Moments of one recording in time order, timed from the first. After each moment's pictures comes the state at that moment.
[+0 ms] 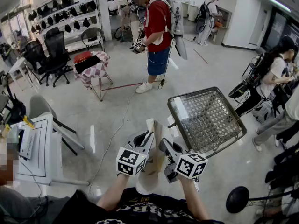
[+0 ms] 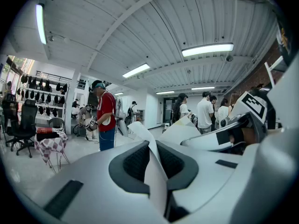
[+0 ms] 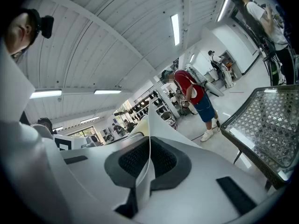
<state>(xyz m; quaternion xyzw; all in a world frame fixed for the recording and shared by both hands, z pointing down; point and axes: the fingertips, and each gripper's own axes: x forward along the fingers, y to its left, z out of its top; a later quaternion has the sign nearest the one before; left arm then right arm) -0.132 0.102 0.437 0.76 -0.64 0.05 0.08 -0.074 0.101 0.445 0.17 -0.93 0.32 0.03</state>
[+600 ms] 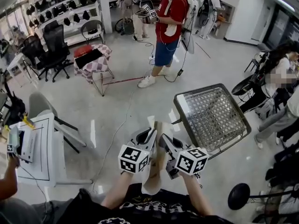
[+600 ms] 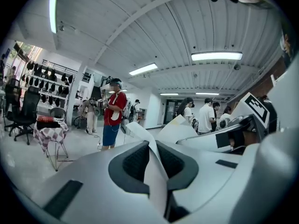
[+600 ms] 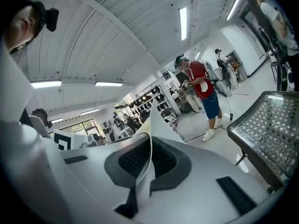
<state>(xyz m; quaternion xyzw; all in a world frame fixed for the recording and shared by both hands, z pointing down) -0.200 0.087 0.449 0.76 -0.64 0.01 0.12 -0.156 0.091 0.450 0.17 -0.94 0.29 0.06</state>
